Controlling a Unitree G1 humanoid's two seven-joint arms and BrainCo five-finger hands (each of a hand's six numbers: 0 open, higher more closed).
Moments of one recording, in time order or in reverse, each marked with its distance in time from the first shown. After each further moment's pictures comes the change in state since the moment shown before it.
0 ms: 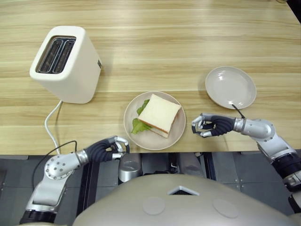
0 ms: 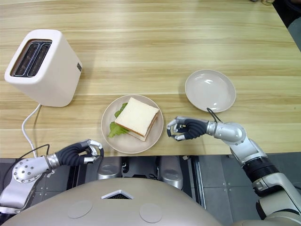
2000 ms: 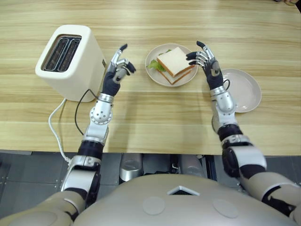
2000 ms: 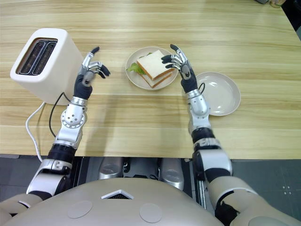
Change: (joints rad) left arm -0.681 -0.420 -0.060 0.443 0.051 -0.333 0.797; right arm -0.319 0.730 -0.487 0.544 0.175 -0.172 -0.367
